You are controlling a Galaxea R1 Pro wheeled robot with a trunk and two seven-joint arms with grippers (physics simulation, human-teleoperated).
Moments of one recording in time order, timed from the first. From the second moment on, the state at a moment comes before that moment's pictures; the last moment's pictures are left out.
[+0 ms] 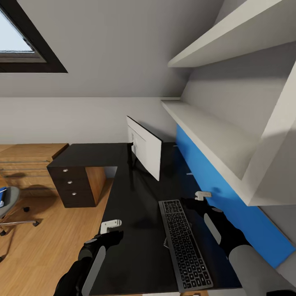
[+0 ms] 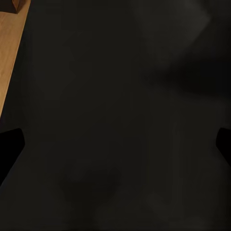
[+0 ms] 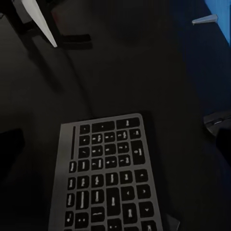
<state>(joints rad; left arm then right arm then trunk) -0.30 -0.10 -0.09 -1.20 0.25 0.60 0.25 -0.70 -0.08 0.11 -0.71 -0.26 0.22 0.10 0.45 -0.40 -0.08</state>
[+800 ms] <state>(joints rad) -0.30 -0.10 -0.09 -1.20 0.25 0.60 0.25 -0.70 -0.08 0.11 -0.71 -0.26 0.21 0.10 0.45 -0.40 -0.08</state>
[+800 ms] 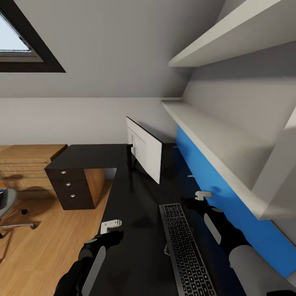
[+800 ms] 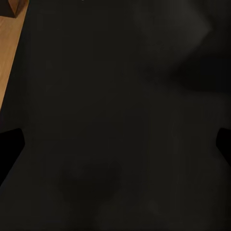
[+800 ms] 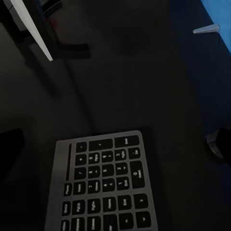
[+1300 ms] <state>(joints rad) -0.30 -0.10 -0.09 -1.23 0.25 0.60 0.24 -0.72 -0.08 0.11 -0.61 -0.22 0.17 0.03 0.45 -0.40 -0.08</state>
